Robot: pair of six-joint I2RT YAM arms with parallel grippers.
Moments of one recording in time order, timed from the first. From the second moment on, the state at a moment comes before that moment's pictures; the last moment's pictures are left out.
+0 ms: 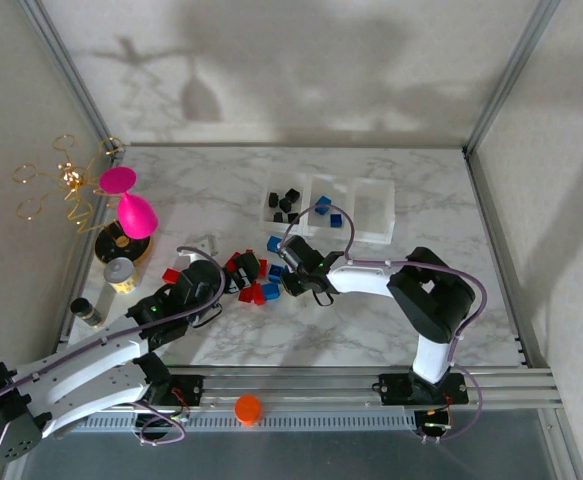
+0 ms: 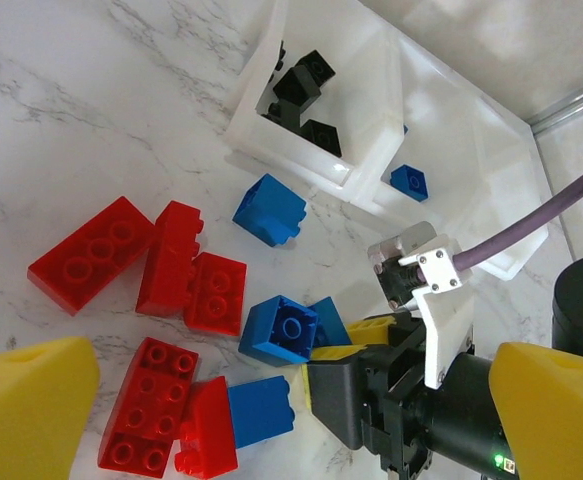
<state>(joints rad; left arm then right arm) -0.79 0.85 0.53 -0.20 -0.37 -0.92 0.90 1.81 0.99 -0.23 0.09 0.29</state>
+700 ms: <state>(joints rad) -0.79 0.95 0.58 -0.16 -0.37 -0.88 0.70 1.61 1.03 -0.33 0.06 0.31</state>
